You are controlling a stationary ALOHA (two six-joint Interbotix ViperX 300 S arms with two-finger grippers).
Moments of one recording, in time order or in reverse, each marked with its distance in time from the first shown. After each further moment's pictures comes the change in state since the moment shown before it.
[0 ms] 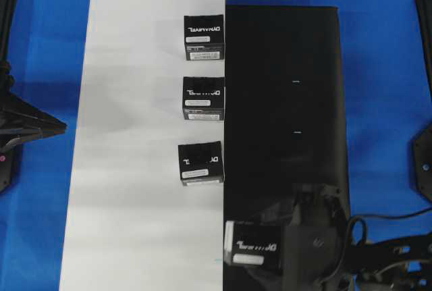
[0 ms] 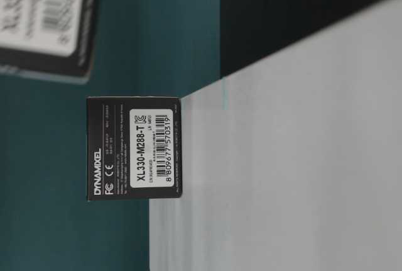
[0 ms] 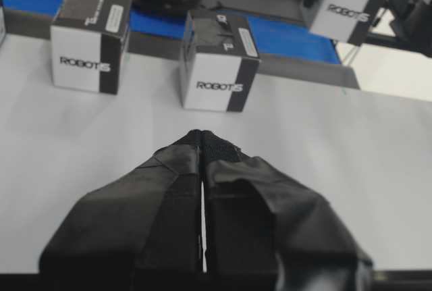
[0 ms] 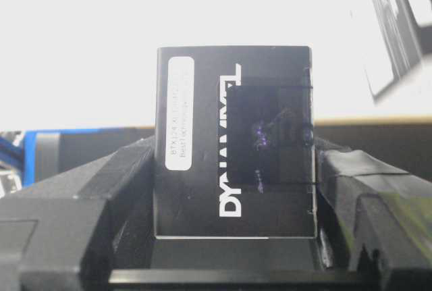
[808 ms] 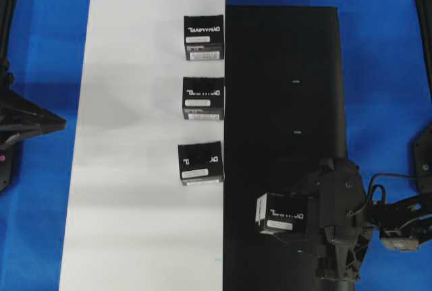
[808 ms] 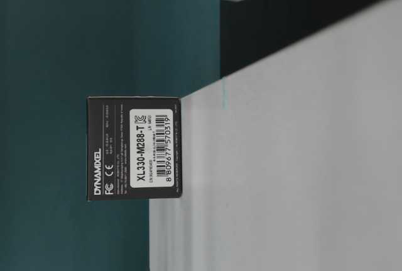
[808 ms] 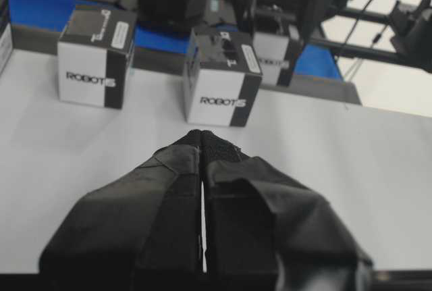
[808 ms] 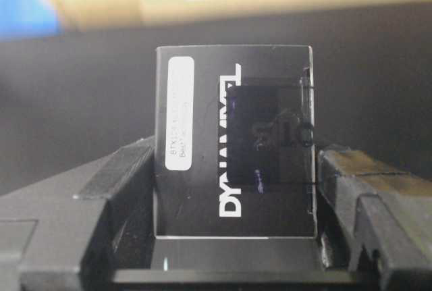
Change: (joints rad) left arm 0.015 0.000 0.002 0.002 -0.029 0.000; right arm -0.061 -0.175 0.431 -0.199 -0.299 0.354
